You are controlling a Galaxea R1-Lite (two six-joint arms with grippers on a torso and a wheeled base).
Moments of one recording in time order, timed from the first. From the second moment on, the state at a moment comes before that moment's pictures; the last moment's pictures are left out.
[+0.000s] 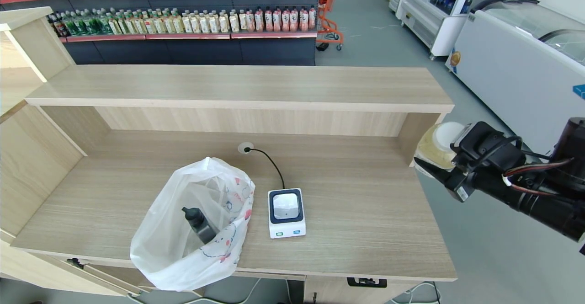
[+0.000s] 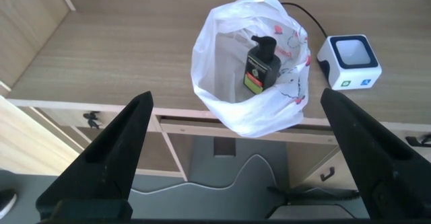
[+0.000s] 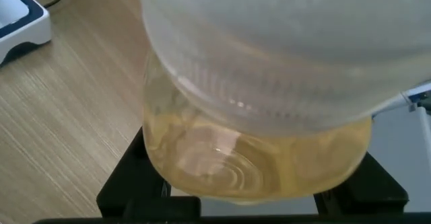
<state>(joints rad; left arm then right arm) 0.00 0.00 0.00 0.00 0.00 0.00 0.28 1.53 -0.52 -0.97 0.12 -0.83</state>
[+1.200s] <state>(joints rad) 0.00 0.00 0.00 0.00 0.00 0.00 0.42 2.01 -0.69 -1.45 0.28 -0.70</state>
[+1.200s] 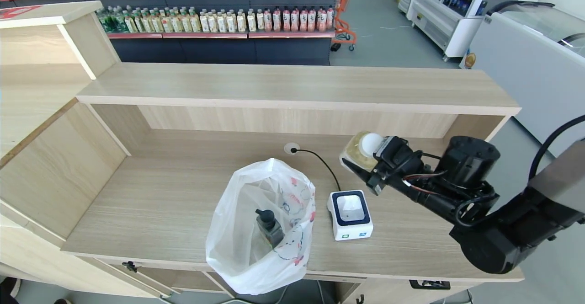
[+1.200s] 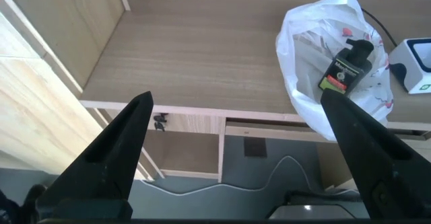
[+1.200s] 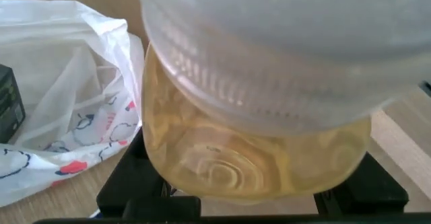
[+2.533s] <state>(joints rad) 0.00 0.00 0.00 0.00 0.00 0.00 0.33 2.22 -0.67 -1.45 0.45 -0.77</state>
